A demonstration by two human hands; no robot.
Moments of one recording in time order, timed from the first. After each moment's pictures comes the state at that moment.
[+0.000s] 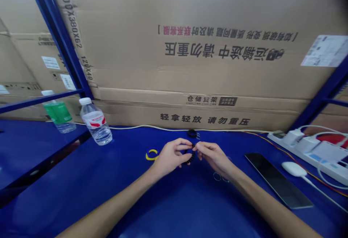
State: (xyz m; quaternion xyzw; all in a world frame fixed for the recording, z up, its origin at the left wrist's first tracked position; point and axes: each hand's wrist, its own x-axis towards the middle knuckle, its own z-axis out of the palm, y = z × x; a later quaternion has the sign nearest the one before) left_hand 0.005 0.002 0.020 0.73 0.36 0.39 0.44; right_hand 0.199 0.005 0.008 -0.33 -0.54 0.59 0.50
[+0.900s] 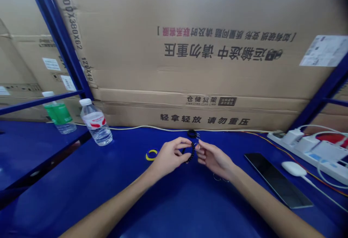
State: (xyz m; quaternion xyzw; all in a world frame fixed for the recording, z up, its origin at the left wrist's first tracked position) left_hand 0.001 0.000 0.025 0.76 0.37 0.38 0.37; right_hand 0.200 0.003 0.012 -0.30 -0.44 0.71 0.46
